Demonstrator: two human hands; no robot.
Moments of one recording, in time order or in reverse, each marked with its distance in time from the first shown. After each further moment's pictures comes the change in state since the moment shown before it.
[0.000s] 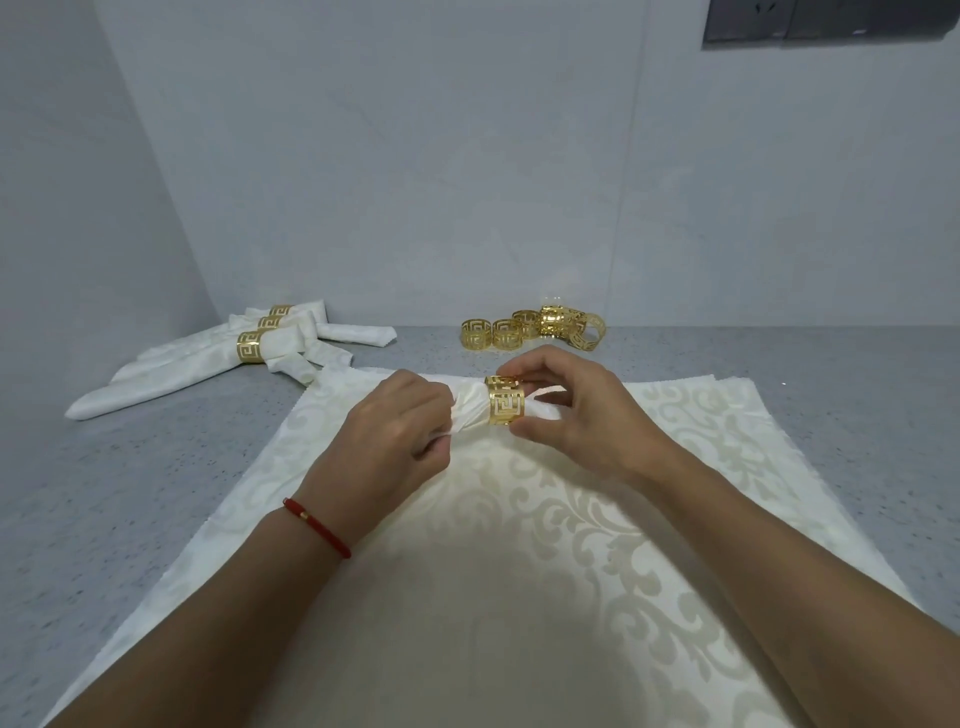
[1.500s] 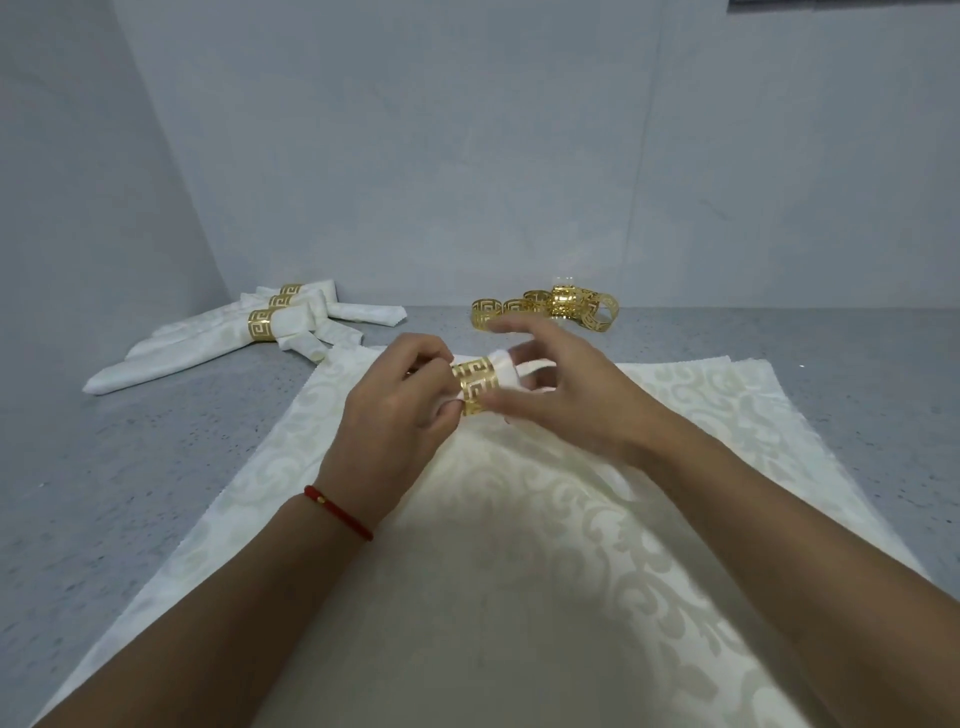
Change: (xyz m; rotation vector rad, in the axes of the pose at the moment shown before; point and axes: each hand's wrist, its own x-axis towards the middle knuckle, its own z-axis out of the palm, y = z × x) left_hand -0.002 0.018 -0.004 -0.063 0.176 -0.189; right_hand 0.002 -0.023 0.009 0.085 -0.133 0.096
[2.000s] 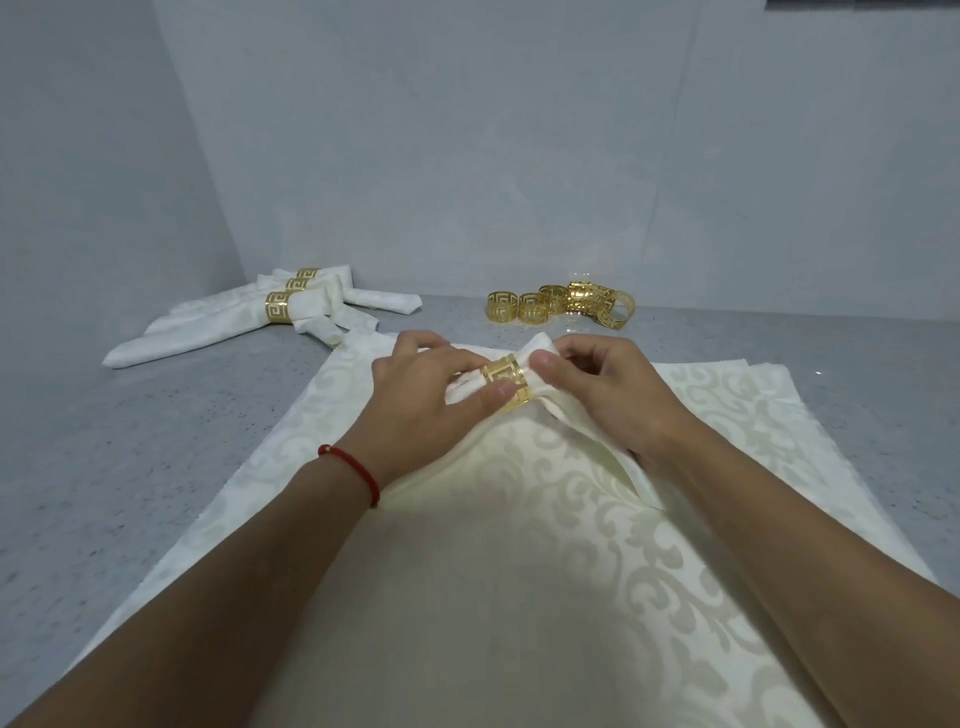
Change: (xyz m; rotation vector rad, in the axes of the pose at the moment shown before) left_hand 0.009 -0.009 0.005 -0.146 -0.416 -0.389; right_hand -0.007 0.006 0.000 0.306 0.121 0.104
